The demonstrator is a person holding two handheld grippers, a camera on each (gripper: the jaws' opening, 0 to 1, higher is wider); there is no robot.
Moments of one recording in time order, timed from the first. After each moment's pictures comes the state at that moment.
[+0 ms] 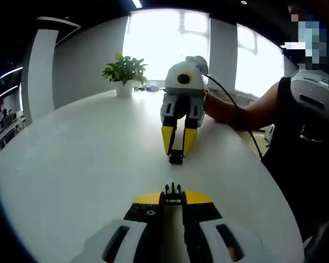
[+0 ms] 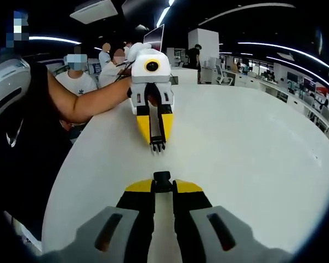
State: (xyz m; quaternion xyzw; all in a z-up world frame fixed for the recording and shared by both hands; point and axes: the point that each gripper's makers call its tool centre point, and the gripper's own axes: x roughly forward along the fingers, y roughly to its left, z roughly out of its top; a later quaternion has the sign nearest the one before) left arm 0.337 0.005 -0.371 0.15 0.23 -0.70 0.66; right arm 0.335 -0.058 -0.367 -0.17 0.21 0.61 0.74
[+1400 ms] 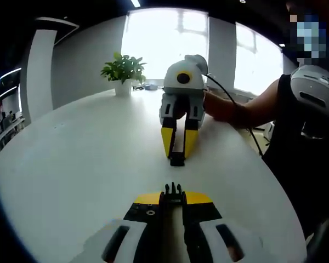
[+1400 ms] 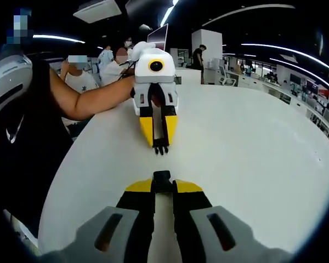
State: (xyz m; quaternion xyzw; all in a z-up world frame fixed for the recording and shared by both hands) left arm 0.336 0.002 -0.377 0.16 0.23 -0.70 0.66; right arm 0.332 -0.053 -0.373 -0.18 0.21 0.62 0.74
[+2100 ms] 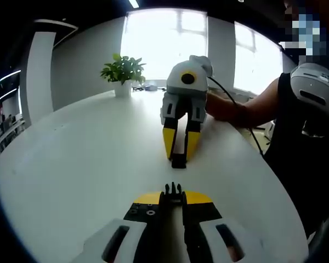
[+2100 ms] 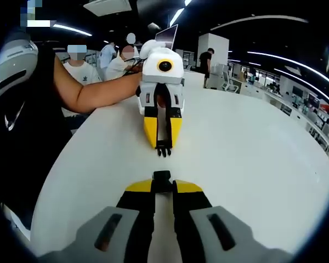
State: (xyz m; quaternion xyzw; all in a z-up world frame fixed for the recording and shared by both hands) left arm 0.336 -0.001 -0.378 0.16 0.22 -0.70 0.66; right arm 0.329 -0.050 -0.373 -0.21 0.18 0.62 0.73
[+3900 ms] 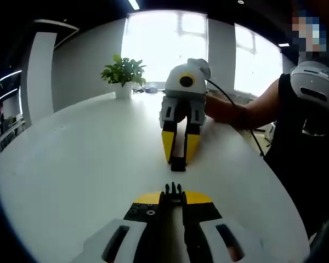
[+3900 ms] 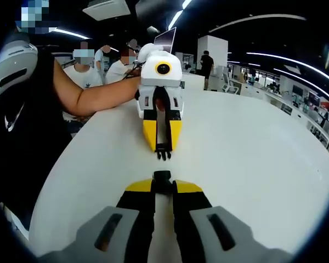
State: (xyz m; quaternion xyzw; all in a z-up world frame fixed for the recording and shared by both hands) left arm 0.341 -0.003 -0.375 0.15 0.22 -0.70 0.66; right arm 0.333 -0.050 -0.373 -0.19 0.17 0.63 0.73
